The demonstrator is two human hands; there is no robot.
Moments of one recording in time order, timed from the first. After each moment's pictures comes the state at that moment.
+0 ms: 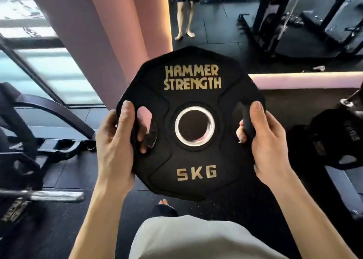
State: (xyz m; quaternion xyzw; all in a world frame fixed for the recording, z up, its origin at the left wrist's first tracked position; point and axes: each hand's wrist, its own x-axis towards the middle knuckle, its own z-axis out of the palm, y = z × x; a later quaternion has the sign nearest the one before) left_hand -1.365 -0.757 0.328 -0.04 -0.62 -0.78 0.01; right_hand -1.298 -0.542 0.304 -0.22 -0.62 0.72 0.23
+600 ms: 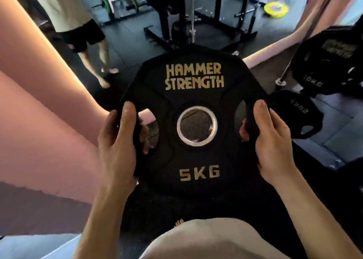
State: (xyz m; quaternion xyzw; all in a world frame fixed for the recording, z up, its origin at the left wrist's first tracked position) left_hand -1.720 -0.542 0.333 -0.21 -0.63 -0.73 -0.18; right_hand -1.546 -0.399 0.300 -0.35 -0.53 0.64 0.43
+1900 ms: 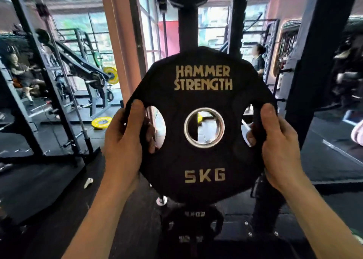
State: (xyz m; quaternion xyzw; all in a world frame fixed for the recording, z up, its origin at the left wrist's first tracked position) left_hand -1.686 0.119 0.479 -0.53 -0.23 -0.66 -0.47; right_hand -1.477 0.037 0.463 -0.48 -0.38 0.20 0.77
